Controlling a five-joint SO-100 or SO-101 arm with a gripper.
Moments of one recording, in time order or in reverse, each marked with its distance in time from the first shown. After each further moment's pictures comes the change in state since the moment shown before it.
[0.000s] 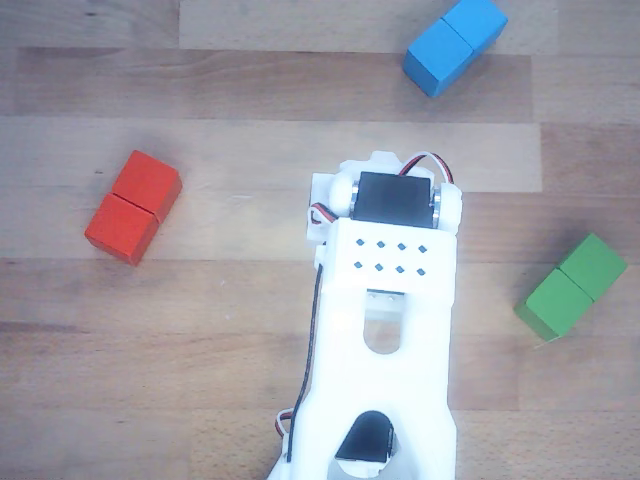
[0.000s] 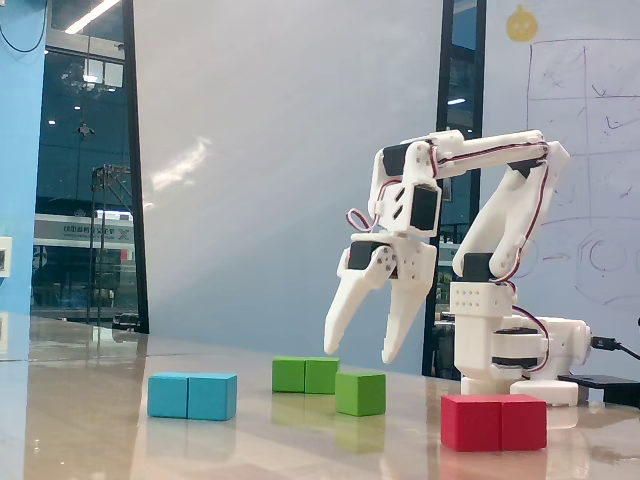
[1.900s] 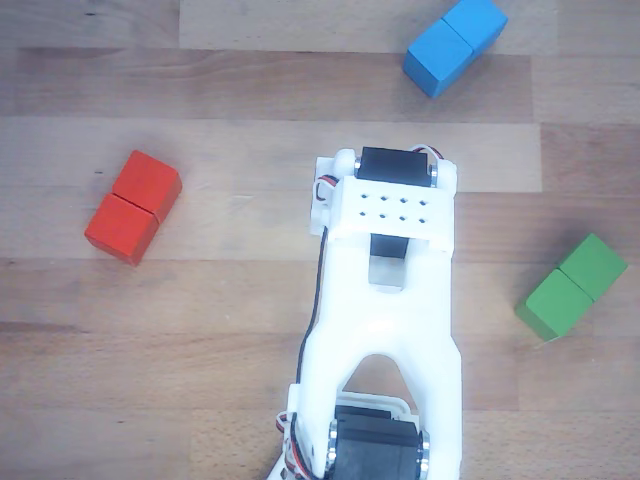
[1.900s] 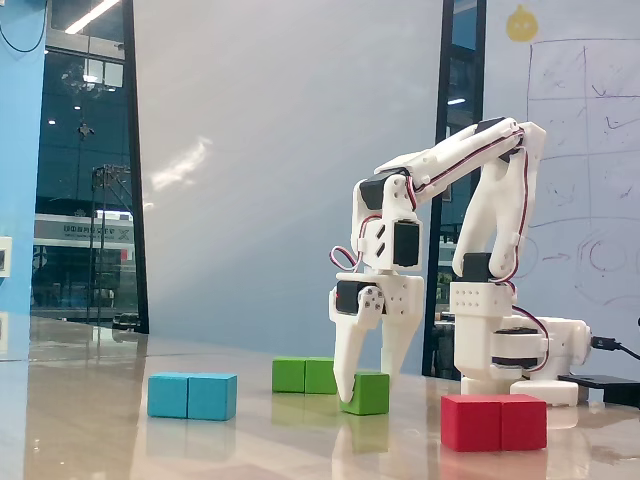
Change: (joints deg) arm 0.3 -14.8 -0.1 -9.7 0.1
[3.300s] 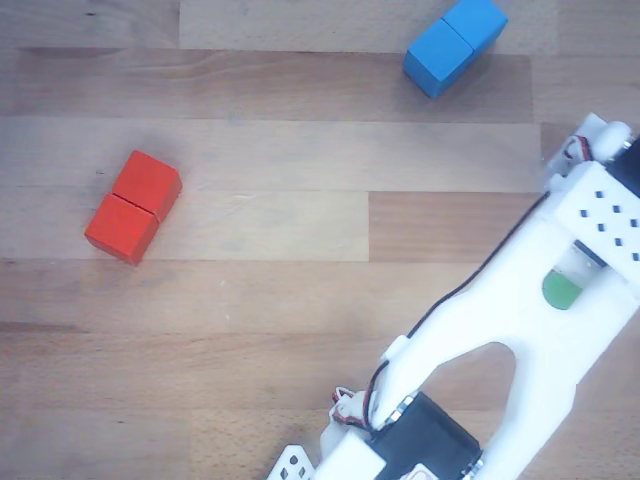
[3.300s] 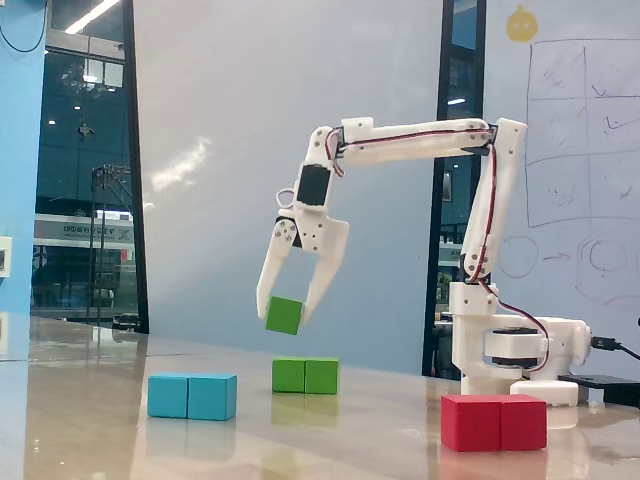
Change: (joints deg) arm 36.3 -6.7 -28.7 13.8 -8.2
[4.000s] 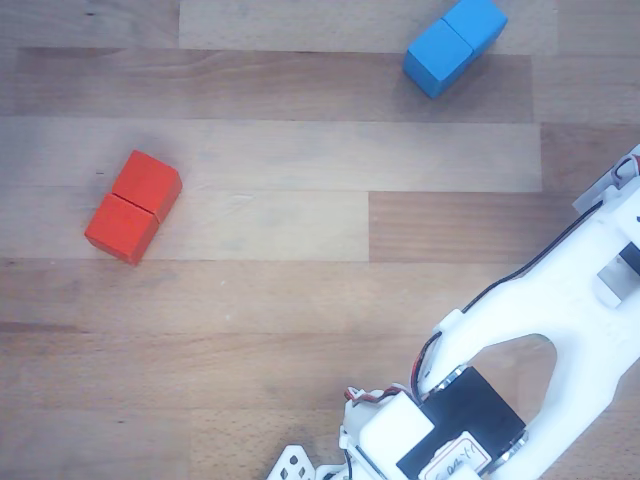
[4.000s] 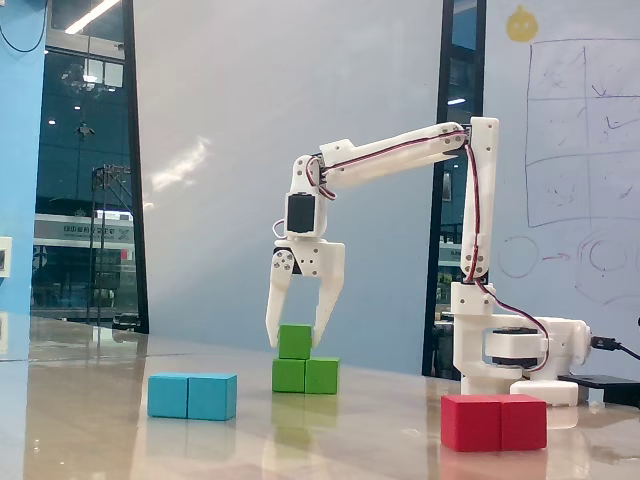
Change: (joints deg) arm 5.7 -8.8 -1.2 0.0 -1.8
